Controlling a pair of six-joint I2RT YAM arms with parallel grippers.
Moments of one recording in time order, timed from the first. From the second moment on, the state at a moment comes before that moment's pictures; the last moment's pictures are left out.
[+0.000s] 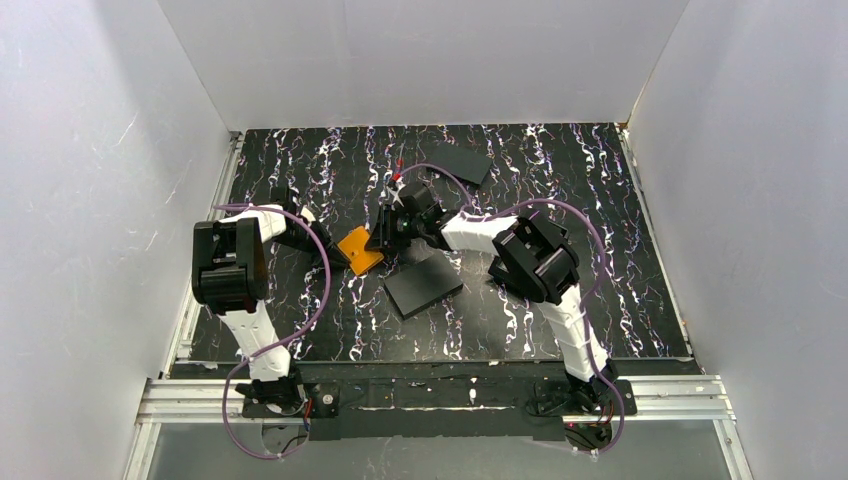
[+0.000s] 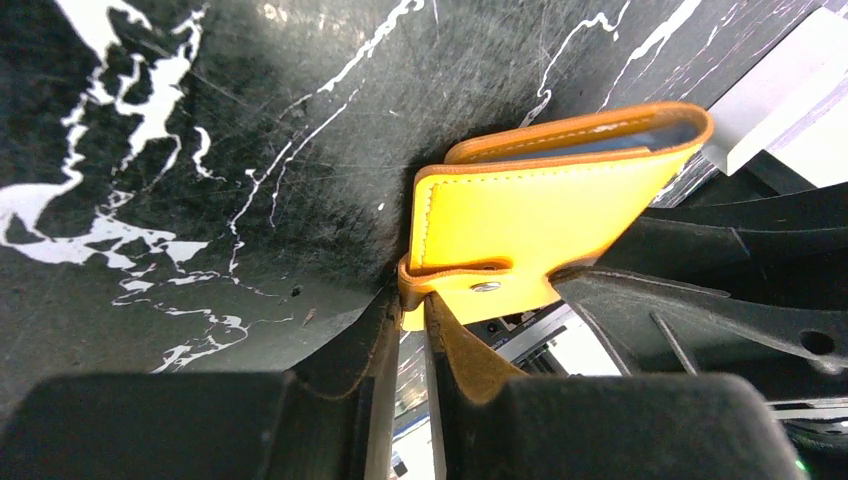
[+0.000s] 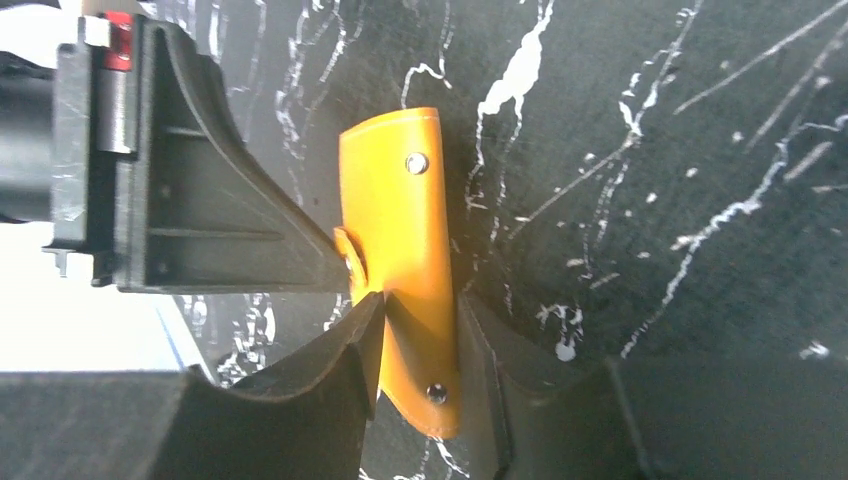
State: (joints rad) left arm 0.06 1.89 1.08 -0.61 0.59 -0.54; right arm 0.81 2.25 1.53 0.09 -0.38 0.73
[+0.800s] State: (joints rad) left arm -0.05 1.62 1.03 -0.55 0.52 -0.50; right arm 0.85 2.06 1.42 0.09 -0.25 0.64
